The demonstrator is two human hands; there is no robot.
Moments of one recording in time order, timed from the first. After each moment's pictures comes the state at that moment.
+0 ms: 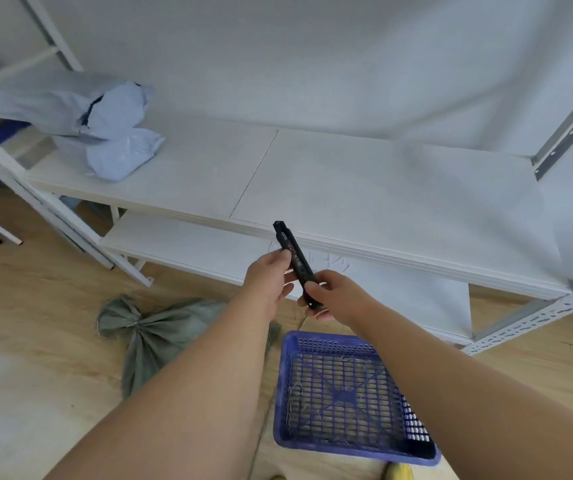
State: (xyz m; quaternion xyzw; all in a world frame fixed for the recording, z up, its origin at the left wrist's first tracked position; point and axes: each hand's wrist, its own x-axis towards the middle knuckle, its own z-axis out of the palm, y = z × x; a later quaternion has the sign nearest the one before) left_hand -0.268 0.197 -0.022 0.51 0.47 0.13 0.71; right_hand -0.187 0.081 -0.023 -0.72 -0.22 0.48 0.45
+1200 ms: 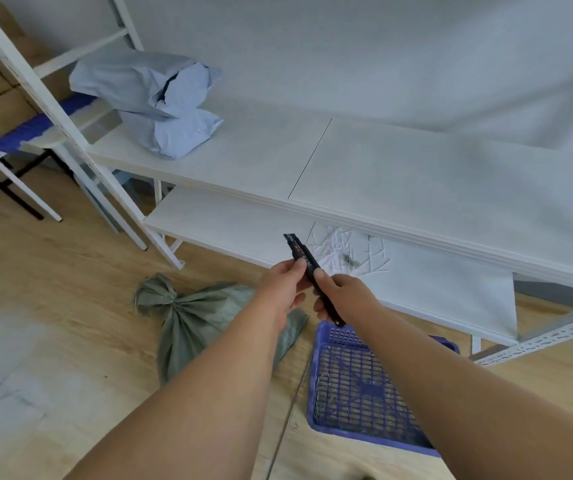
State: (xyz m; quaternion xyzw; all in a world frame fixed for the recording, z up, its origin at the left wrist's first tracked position) left_hand -0.383 0.231 -0.045 0.48 0.46 0.13 0.74; right_hand -0.295 0.135 -0.044 -0.75 -0.19 0.45 0.45
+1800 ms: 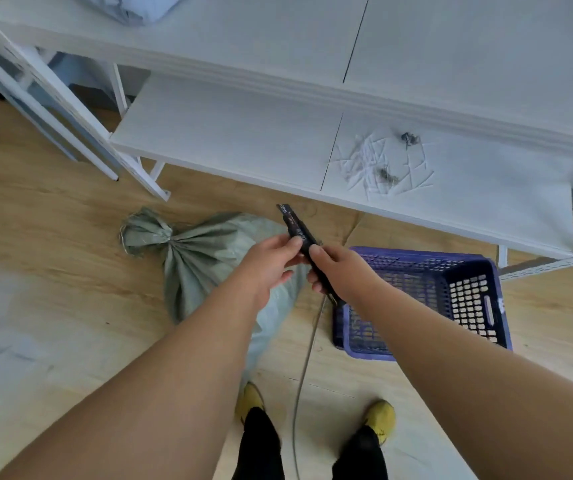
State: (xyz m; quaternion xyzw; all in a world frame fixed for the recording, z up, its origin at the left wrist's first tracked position) left_hand -0.487 0.343 -0.182 0.50 0.45 0.01 0.74; right_hand -0.396 0.234 -0.179 -0.75 -0.14 0.48 0.43
